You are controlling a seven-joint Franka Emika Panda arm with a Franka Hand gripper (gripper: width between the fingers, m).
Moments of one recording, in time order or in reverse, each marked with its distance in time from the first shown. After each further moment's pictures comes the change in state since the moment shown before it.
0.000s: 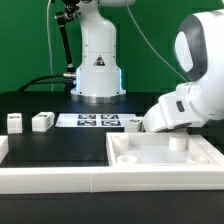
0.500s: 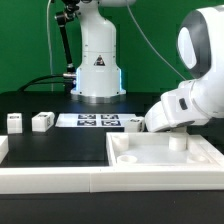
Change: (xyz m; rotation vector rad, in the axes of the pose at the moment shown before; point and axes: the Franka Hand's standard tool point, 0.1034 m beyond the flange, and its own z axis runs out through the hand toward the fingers) arm 0.001 -0.001 -0.008 0.000 -0.002 -0.001
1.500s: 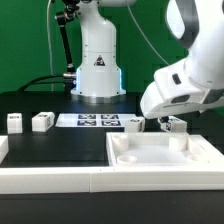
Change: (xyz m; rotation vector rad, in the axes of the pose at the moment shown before) arm -0.009 0.011 -0.033 0.009 0.125 0.017
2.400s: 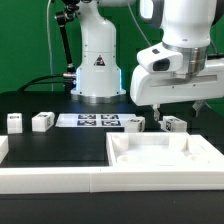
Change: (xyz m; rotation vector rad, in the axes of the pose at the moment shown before) arm -0.006 0.013 -0.009 -0.021 0.526 0.072
